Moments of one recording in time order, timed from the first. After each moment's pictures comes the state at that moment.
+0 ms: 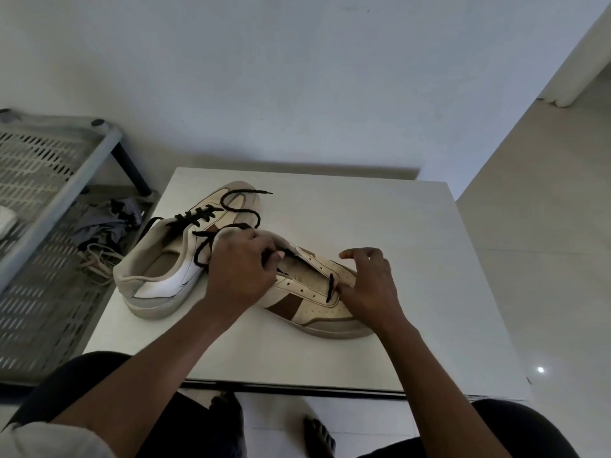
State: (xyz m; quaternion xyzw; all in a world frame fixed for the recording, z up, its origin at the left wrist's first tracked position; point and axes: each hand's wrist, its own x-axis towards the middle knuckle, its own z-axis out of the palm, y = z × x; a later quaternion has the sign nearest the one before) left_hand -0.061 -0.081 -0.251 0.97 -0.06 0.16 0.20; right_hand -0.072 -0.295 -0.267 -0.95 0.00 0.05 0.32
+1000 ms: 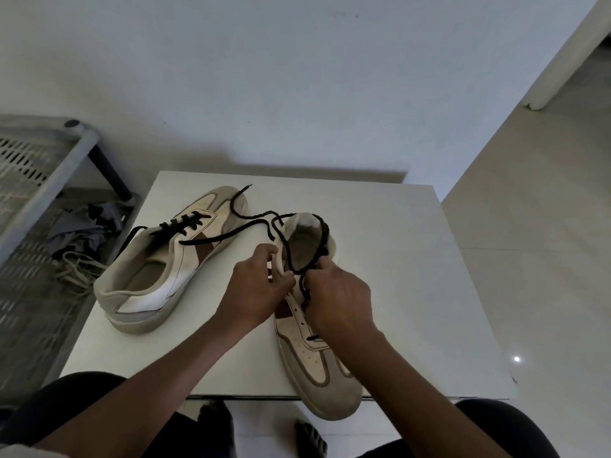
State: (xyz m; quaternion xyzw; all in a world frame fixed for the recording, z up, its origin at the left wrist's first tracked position) left_hand -0.072 -0.109 -0.245 0.89 0.03 -0.01 0.45; right_hand -0.087 -0.247 -0.226 -0.99 -0.10 0.04 0.10
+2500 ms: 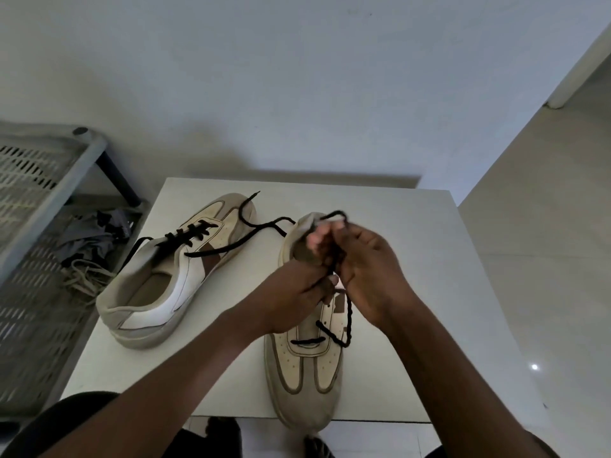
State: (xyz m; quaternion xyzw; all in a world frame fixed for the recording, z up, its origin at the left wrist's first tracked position) left_hand -0.054 -0.123 -0.214 0.84 -0.22 -0.15 0.47; right_hand -0.044 -0.263 -0.194 -0.55 0.00 0.13 0.82
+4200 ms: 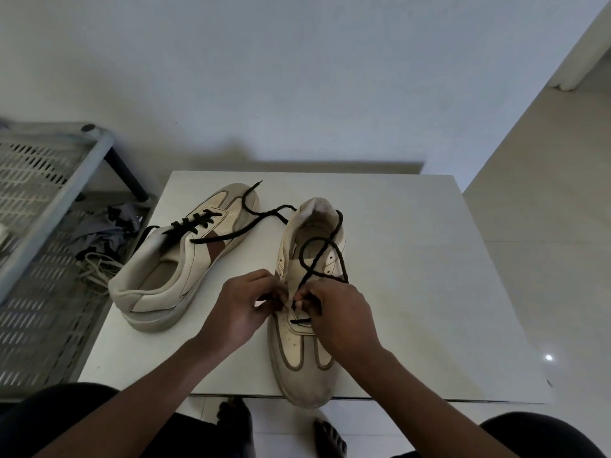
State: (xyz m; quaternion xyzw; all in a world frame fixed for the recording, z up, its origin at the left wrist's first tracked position) left_hand -0.088 -0.062 -0.278 0.89 -0.22 0.07 0.41; right_hand -0.101 -0.243 -0.259 -0.94 -0.10 0.04 0.33
